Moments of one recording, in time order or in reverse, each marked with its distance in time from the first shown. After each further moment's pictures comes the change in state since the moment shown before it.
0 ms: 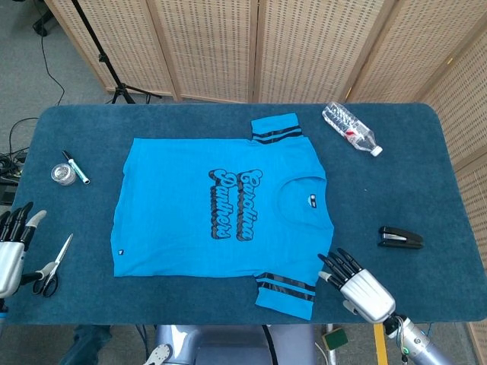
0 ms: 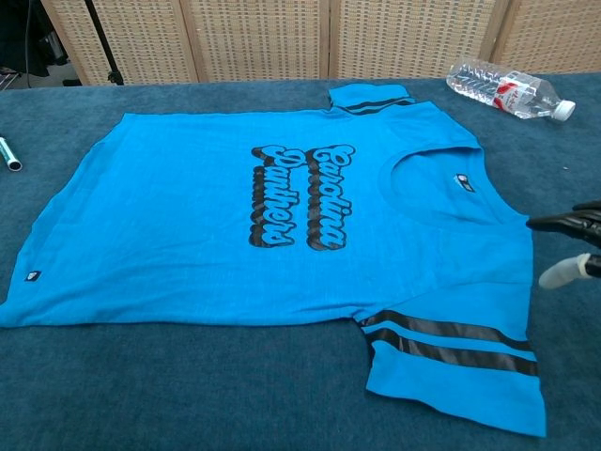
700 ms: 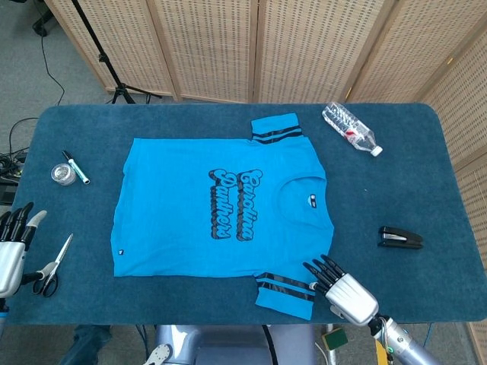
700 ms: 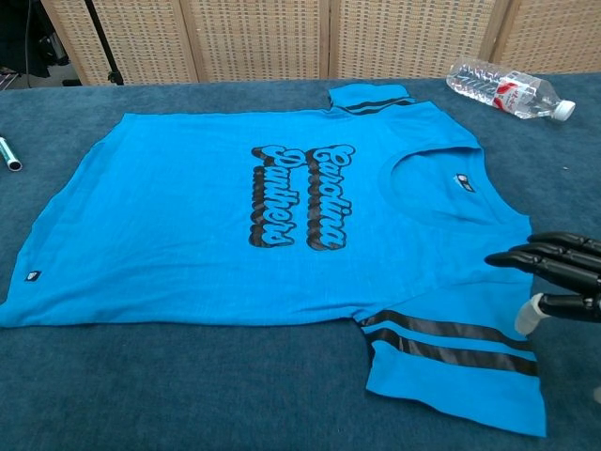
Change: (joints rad) left arm 0.000 -0.002 0.000 -0.004 -0.005 -0.003 0.006; right arm 0.045 -0.097 -0.047 0.062 0.006 -0.019 -0.001
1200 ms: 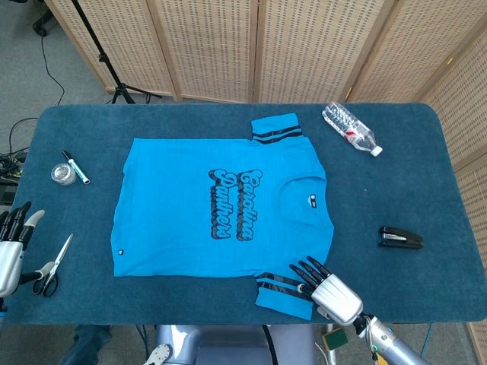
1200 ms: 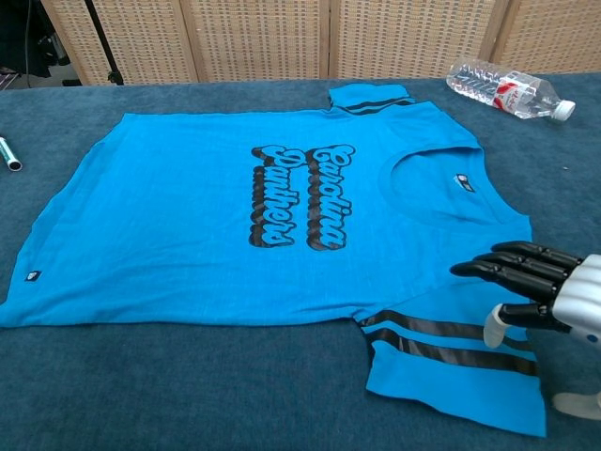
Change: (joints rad) left arm -0.001 0.005 -0.003 -0.002 -0.007 -0.005 -0.010; right arm 0.032 -0.047 -0.003 -0.048 0.034 -0.047 -0.031
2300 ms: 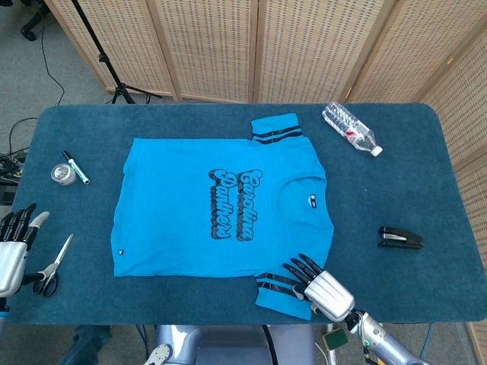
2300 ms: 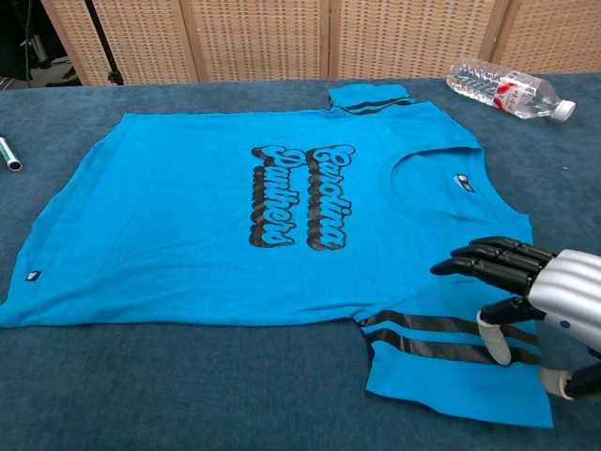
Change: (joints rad) left arm -0.011 0.000 0.015 0.006 0.014 -0.031 -0.022; right arm 0.034 -0.059 -0.016 0.044 0.026 0.042 0.119
